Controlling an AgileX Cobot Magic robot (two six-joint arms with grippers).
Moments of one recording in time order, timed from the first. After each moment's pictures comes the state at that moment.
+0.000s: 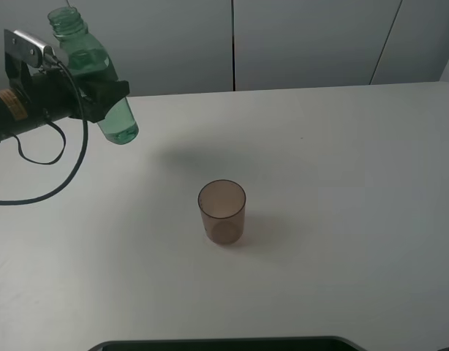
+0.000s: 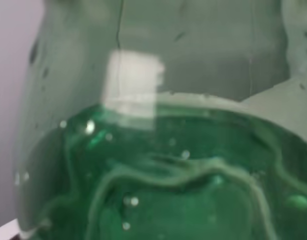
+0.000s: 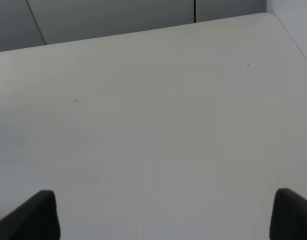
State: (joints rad) left arm -0.11 1.86 -0.70 0.83 -1.06 -0.36; right arm -0.03 0.00 -0.51 -0.01 1.11 0.11
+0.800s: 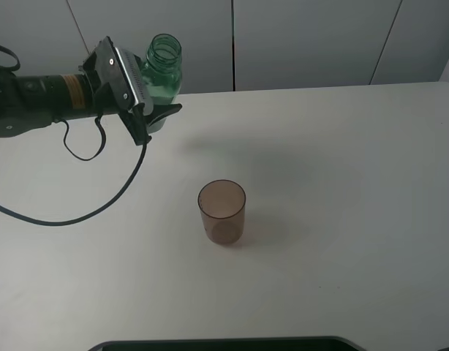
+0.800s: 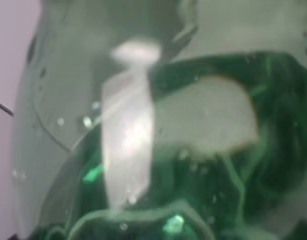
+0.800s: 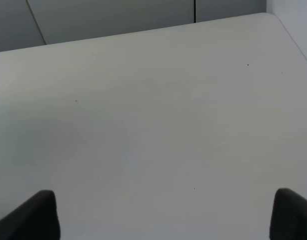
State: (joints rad) left arm -0.36 1.86 -0.85 0.92 -0.78 0.11; right arm -0.03 0.00 -0.51 -0.01 1.11 0.11
